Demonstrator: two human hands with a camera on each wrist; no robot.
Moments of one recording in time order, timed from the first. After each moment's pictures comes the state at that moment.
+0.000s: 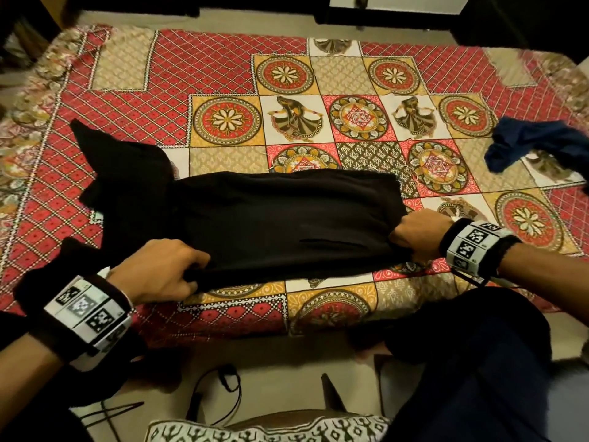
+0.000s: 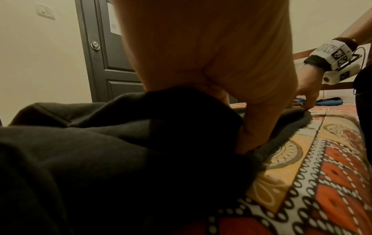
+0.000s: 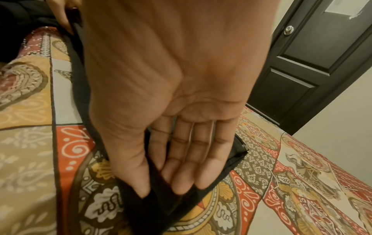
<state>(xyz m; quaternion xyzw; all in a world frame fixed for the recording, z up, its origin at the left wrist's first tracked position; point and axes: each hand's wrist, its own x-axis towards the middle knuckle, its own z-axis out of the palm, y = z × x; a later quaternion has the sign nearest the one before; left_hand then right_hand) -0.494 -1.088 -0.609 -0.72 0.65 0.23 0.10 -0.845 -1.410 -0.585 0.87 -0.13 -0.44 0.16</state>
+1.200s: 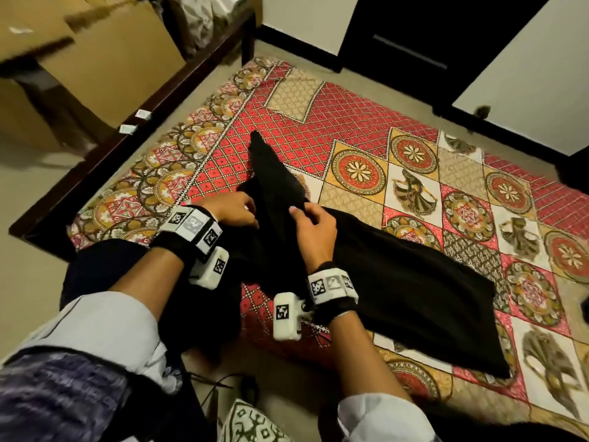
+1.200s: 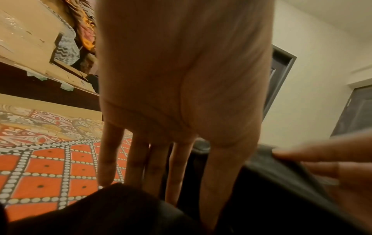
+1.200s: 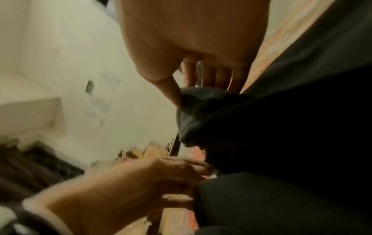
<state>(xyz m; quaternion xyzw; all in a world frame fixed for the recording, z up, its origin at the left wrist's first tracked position) -0.352 -1.023 -0.592 -0.87 0.32 0.36 -0.13 -0.506 -1.148 -0.608 0.69 -0.41 0.19 -0.57</state>
